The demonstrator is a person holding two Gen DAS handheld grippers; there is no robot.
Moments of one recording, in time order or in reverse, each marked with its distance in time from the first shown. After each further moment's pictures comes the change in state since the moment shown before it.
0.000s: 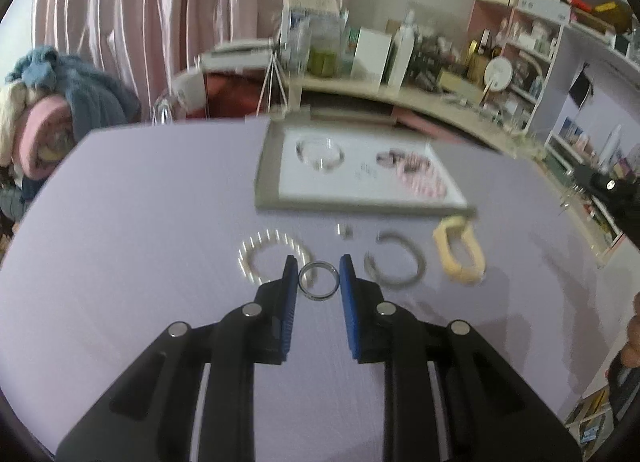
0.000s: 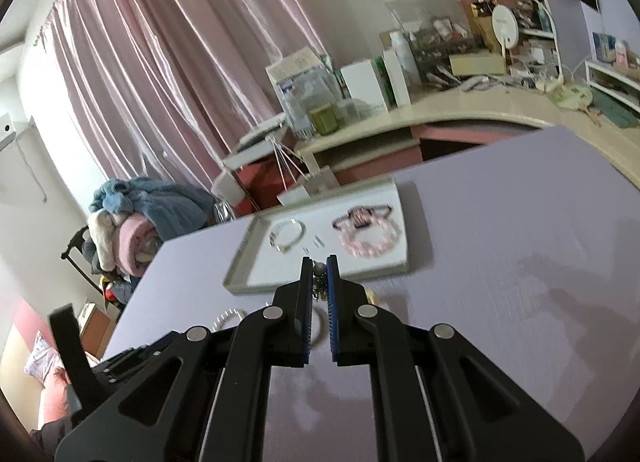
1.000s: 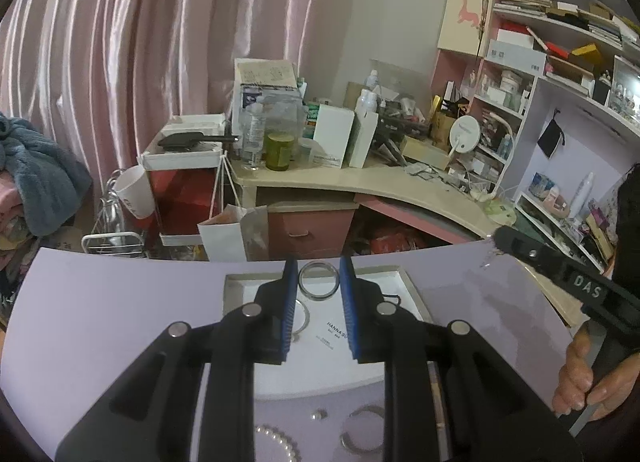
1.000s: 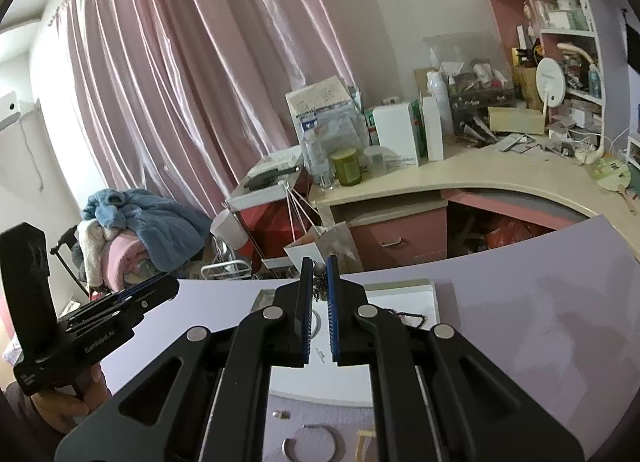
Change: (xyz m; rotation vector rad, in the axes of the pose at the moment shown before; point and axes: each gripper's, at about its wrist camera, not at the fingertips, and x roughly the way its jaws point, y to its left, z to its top) left arm 0.044 -0.010 0.176 0.061 -0.145 -0.161; right arm 0.085 0.037 0.092 -0.117 -0.052 -0.005
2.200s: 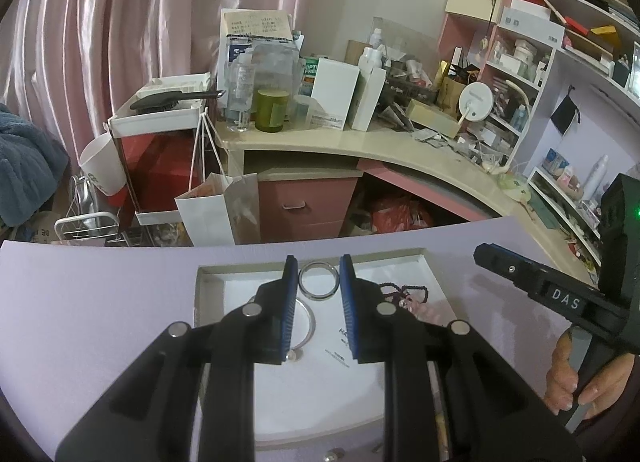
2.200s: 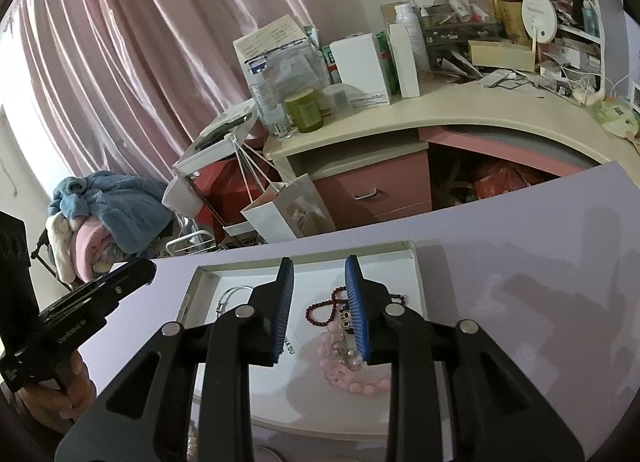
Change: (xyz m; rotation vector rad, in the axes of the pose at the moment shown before) left arm 0.104 0.022 -0.011 0.003 0.115 -0.032; right arm 0.089 -0.052 -0.020 0.095 0.159 -0.072
